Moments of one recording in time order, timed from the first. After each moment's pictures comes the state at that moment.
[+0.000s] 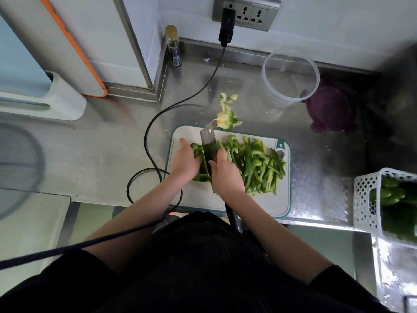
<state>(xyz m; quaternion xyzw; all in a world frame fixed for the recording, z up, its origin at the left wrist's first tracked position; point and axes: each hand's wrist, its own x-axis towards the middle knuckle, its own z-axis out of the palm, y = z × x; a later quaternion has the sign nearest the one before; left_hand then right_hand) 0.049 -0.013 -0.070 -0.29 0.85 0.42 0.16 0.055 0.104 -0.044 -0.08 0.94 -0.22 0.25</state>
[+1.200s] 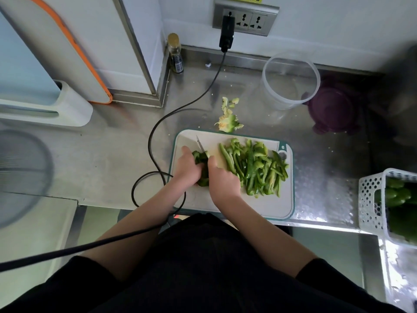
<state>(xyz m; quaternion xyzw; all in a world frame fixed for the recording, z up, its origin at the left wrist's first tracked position) 0.056 -0.013 -0.071 -0.31 0.81 0.47 0.19 0.065 0.094 -0.039 -0.16 0.95 -0.05 0.26</state>
